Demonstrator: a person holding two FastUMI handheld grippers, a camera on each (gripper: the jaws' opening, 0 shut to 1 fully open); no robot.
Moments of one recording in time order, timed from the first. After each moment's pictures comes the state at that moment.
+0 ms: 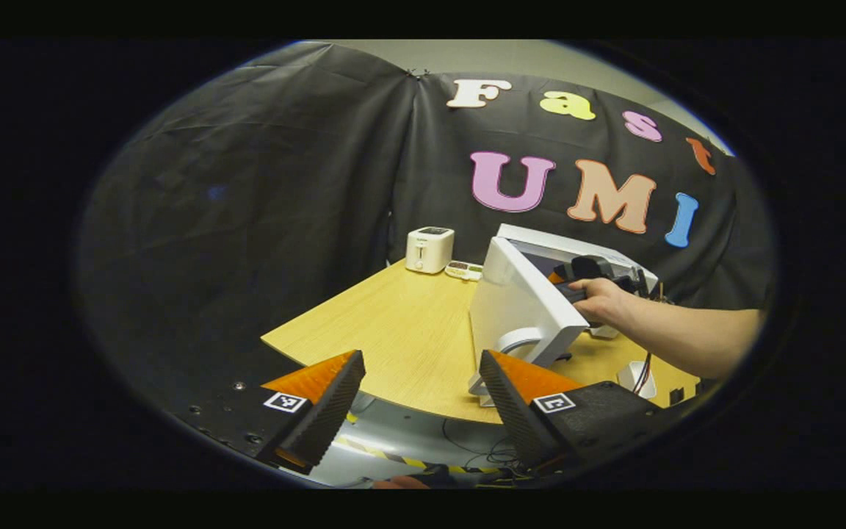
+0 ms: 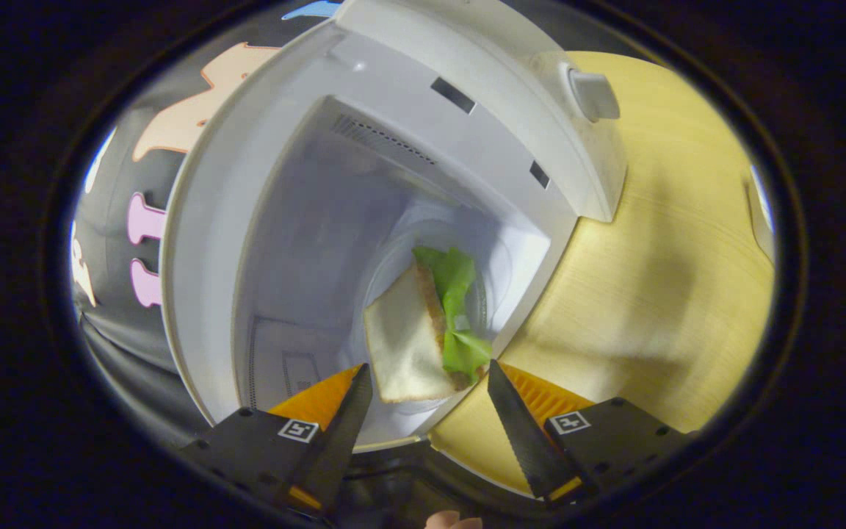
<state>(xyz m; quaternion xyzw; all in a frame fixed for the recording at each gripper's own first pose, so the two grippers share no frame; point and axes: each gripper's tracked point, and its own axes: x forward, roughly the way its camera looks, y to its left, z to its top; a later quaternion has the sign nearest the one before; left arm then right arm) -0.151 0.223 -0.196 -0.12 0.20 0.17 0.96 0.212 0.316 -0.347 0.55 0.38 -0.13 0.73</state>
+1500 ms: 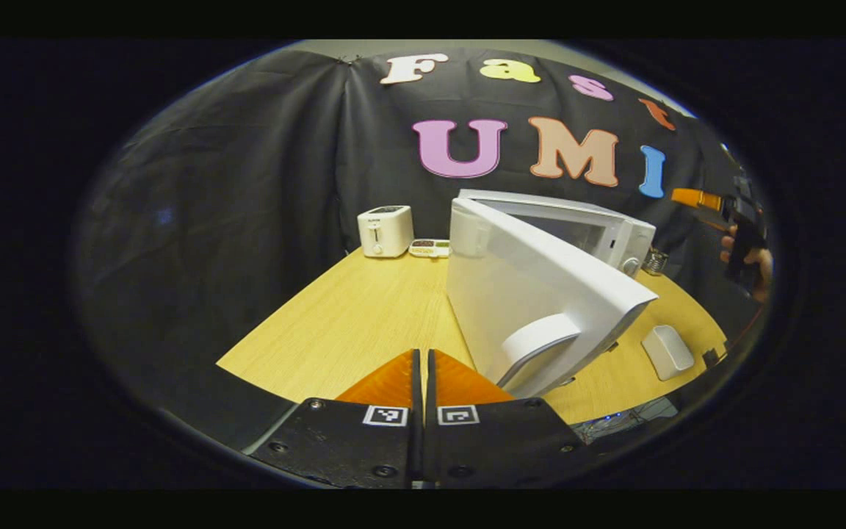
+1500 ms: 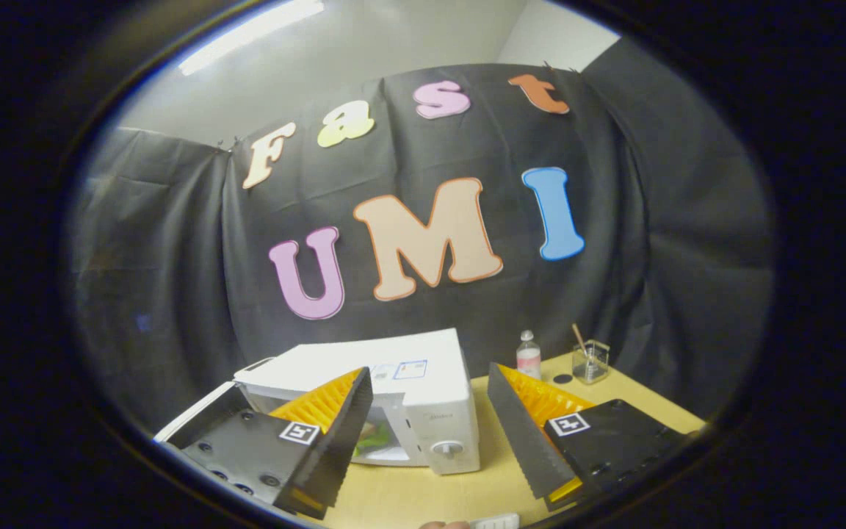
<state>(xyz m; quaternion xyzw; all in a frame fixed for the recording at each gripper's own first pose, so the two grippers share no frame) -0.070 0.211 -0.266 -0.05 0.25 0.08 0.96 0.139 0.059 -0.099 0.14 0.04 0.03 0.99</state>
